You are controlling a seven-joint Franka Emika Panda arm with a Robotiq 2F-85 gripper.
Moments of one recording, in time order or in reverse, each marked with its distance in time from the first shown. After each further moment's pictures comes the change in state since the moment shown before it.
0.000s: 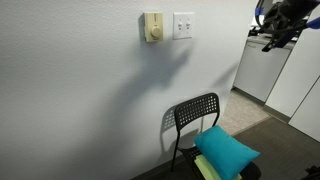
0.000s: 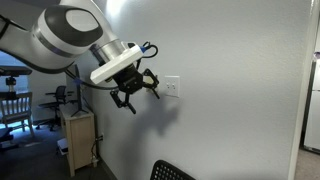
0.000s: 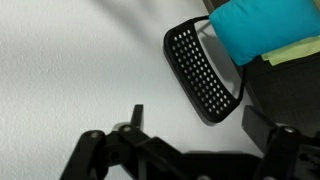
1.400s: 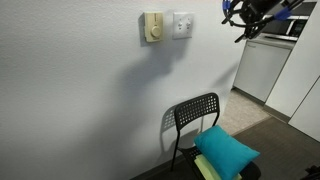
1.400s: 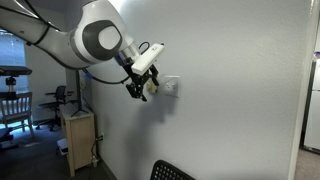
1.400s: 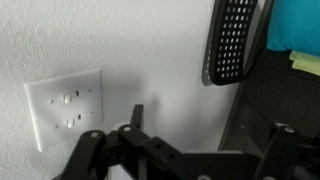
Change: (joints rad) arm 0.271 0.193 -0.225 0.150 0.214 0.263 -0.768
